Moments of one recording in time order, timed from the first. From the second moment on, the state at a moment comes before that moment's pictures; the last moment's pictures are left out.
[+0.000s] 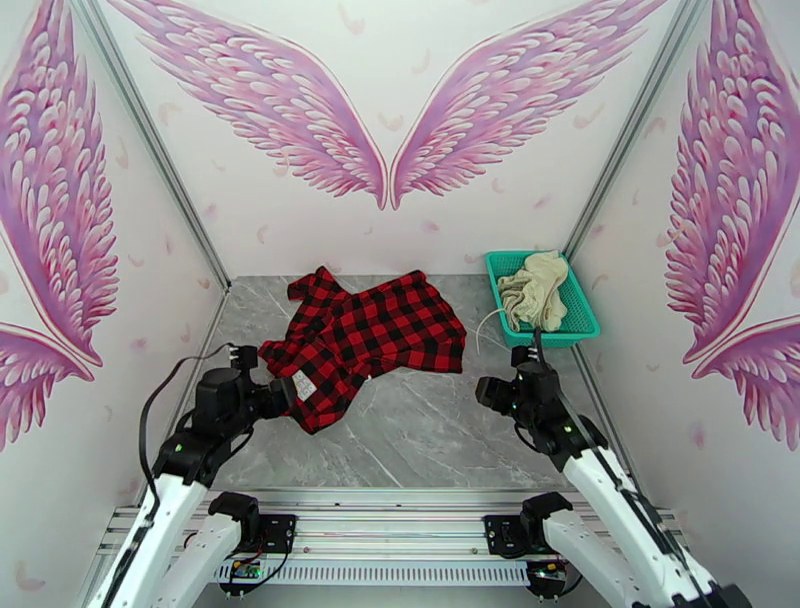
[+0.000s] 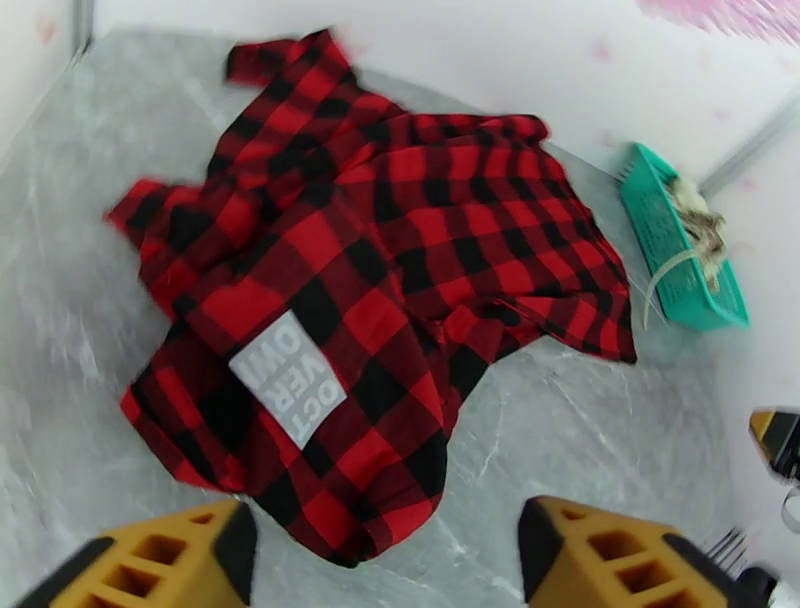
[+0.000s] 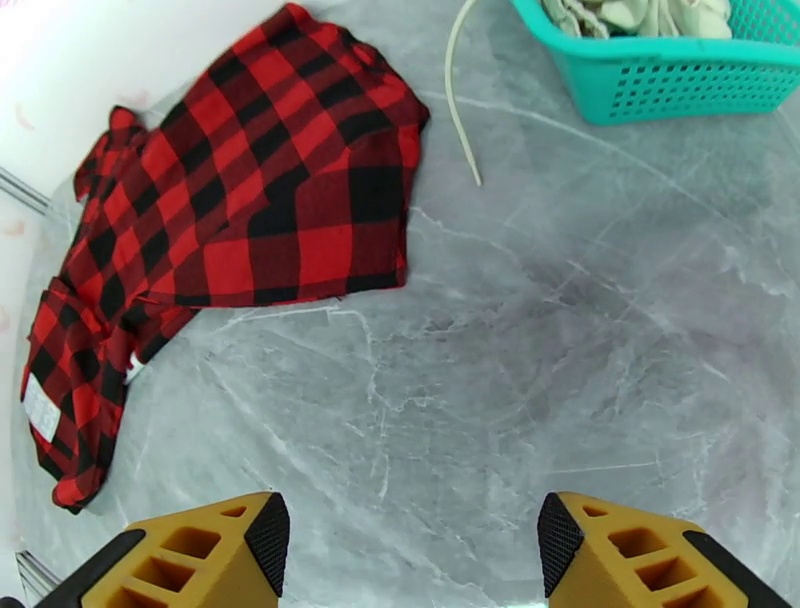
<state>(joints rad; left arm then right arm) -0.18 0.79 0.71 -0.64 0.11 -0.47 0.22 0.92 0.67 -0.56 0.01 0.46</state>
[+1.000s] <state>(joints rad) -0.13 1.54 0.79 -0.41 0.00 -0.70 0.23 1.92 1.22 -0.54 -0.05 0.61</state>
